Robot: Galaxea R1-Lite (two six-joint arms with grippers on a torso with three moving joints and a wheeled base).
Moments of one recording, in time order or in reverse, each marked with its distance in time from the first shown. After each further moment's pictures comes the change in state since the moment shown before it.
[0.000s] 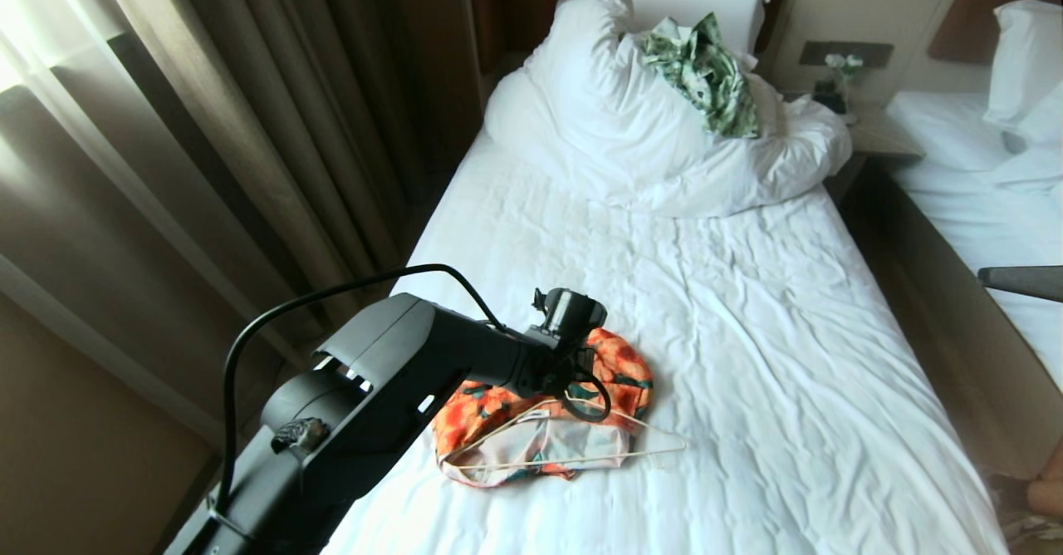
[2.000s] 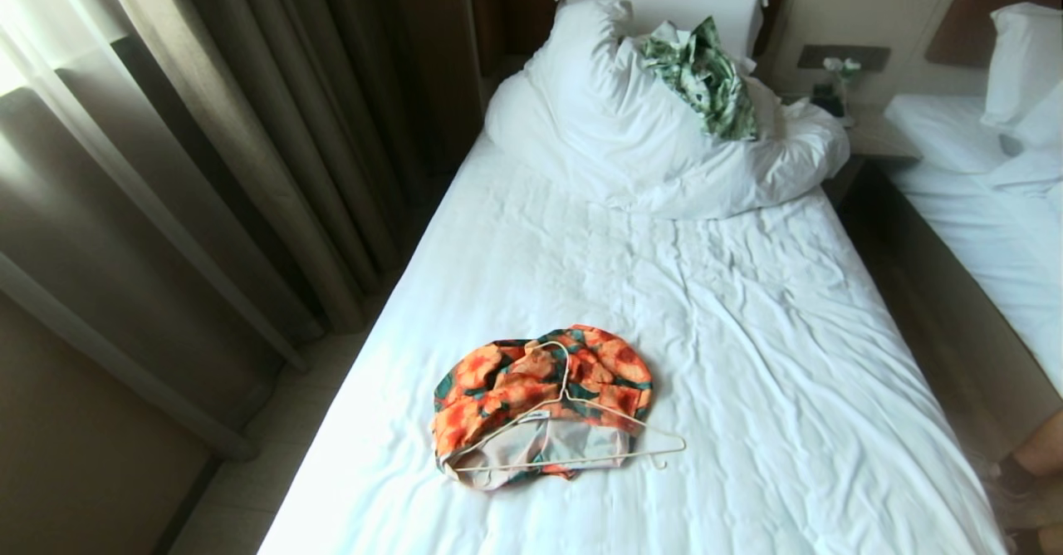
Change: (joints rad) left arm 0.581 -2.109 1.148 0.103 0.070 0.110; right arm 0.100 -0.818 0.347 0.344 -0.106 -0.018
